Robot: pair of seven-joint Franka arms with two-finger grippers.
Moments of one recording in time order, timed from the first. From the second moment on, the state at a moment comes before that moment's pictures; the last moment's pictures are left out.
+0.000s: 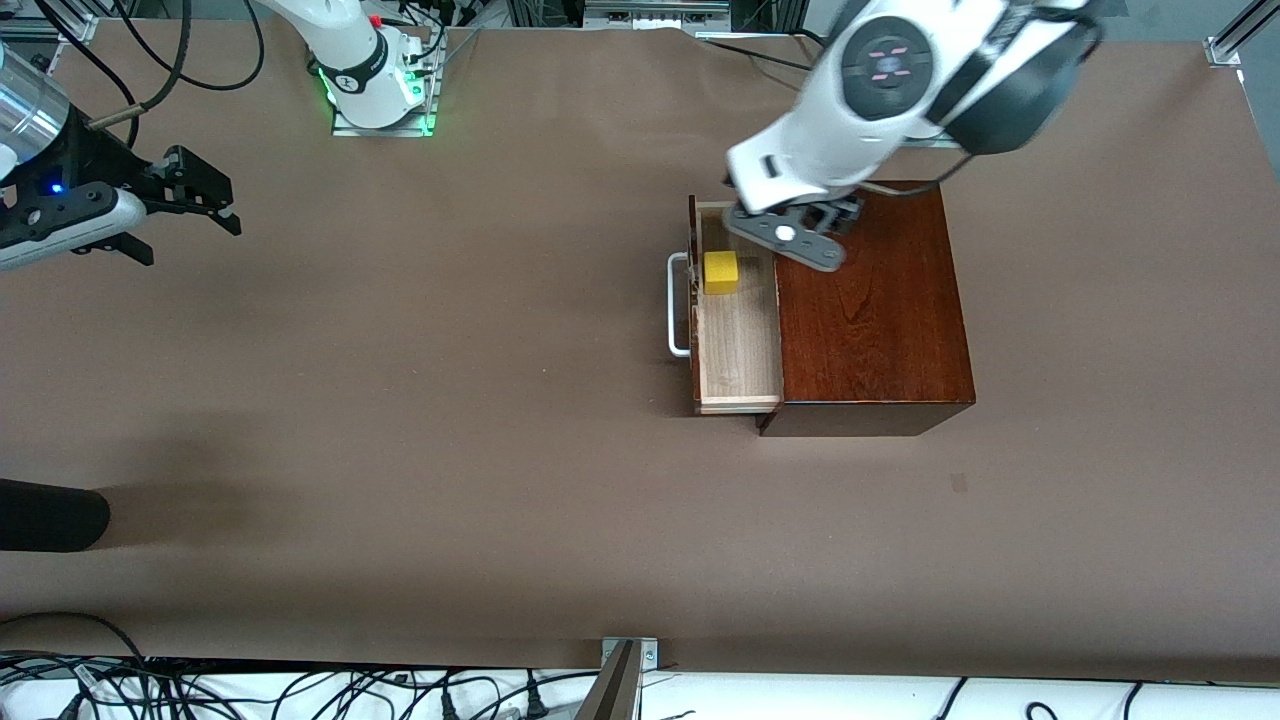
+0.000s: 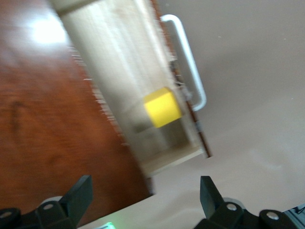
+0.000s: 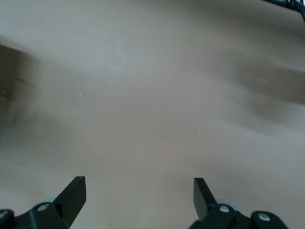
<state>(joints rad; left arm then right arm) -0.25 0.26 -0.44 -1.57 -0.10 1.59 -0.29 0.32 0.00 -0.22 -1.57 0.06 1.61 -0.18</state>
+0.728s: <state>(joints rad) -0.37 0.50 -0.43 -1.37 -0.06 1.75 0.01 0.32 0.02 -0.22 -1.57 -0.01 1.59 -0.13</state>
